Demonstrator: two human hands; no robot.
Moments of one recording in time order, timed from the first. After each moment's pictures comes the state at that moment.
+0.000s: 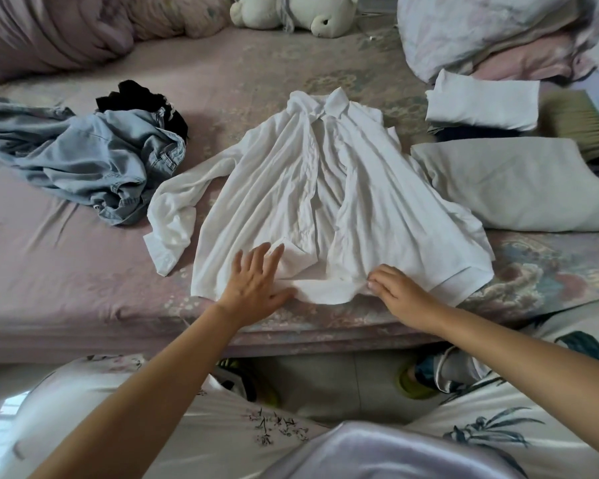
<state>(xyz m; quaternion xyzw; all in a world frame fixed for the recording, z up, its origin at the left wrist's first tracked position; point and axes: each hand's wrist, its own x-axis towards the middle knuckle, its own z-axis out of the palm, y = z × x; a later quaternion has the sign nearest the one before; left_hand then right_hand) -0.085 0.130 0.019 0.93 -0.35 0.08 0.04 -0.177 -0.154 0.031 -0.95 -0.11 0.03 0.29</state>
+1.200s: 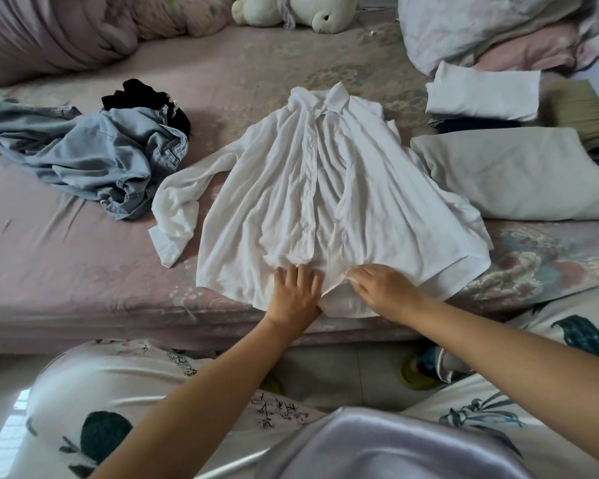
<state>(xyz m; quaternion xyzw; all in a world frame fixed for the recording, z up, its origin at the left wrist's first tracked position) -0.135 0.068 -0.004 0.92 -0.38 0.08 -0.05 -0.176 -0.133 0.014 -0.96 -0.20 -0.10 0.14</state>
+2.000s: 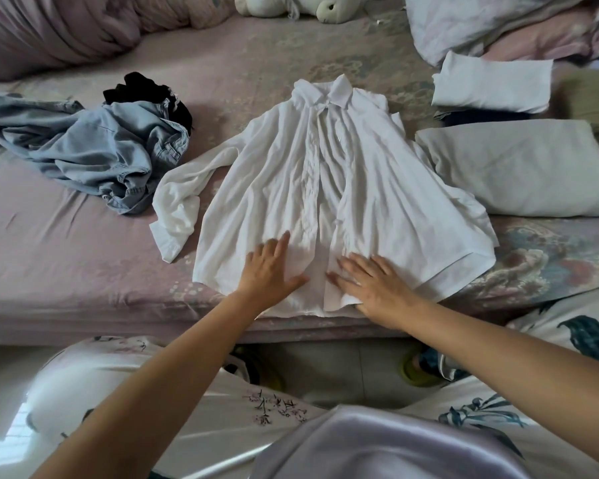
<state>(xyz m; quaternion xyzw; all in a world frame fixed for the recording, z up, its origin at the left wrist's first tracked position) -0.099 0.100 0.032 0.96 -0.25 0.00 0.09 -0.180 -0.128 0.009 -0.98 -0.21 0.02 0.00</state>
